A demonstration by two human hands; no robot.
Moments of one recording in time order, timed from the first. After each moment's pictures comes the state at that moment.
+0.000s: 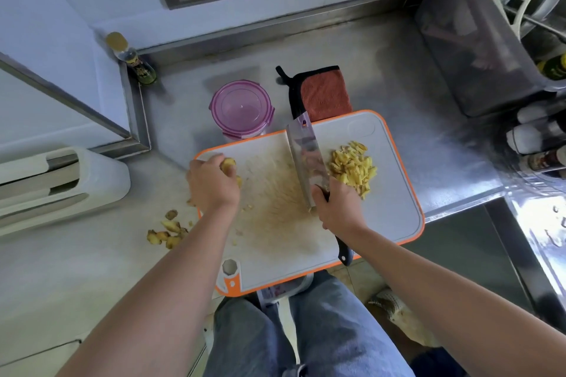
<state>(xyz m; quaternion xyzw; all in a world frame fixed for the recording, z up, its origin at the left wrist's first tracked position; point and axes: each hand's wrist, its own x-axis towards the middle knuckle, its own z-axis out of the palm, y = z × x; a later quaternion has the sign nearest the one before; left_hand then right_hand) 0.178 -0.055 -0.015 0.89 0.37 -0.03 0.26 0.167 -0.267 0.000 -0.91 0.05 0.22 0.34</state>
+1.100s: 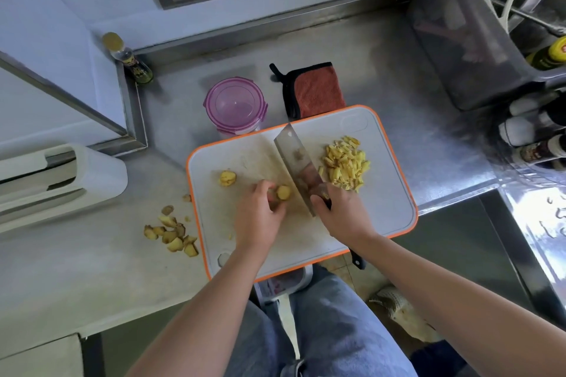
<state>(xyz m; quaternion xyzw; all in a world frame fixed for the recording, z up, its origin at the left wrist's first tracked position) 0.118 -0.126 -0.029 0.91 0.16 -0.05 0.37 0.149 -0.294 -0.001 -0.93 -0.04 0.21 0.30</state>
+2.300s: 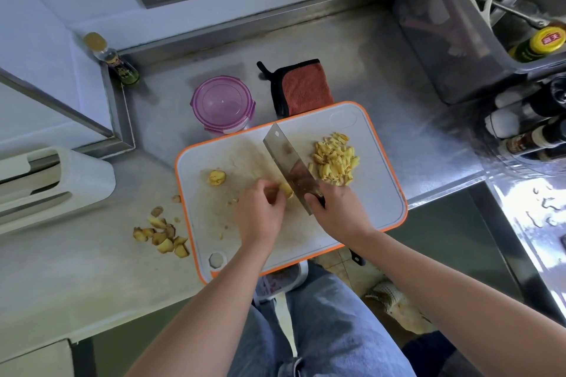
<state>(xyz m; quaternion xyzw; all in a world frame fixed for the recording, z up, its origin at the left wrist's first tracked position) 0.125 -0.151 -0.019 0.88 0.23 -0.05 0.40 0.147 -0.300 0.012 -0.94 -0.08 0.19 0.27</state>
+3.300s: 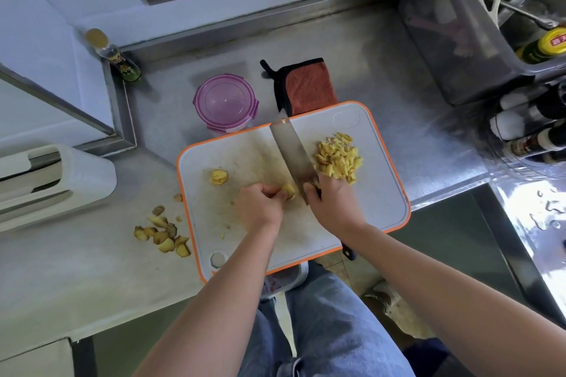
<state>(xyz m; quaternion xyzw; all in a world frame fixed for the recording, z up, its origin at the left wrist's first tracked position) 0.141 -0.154 -0.018 0.76 0.40 -0.11 0.49 0.158 -0.284 0.009 -0.94 -0.04 0.17 0.28</state>
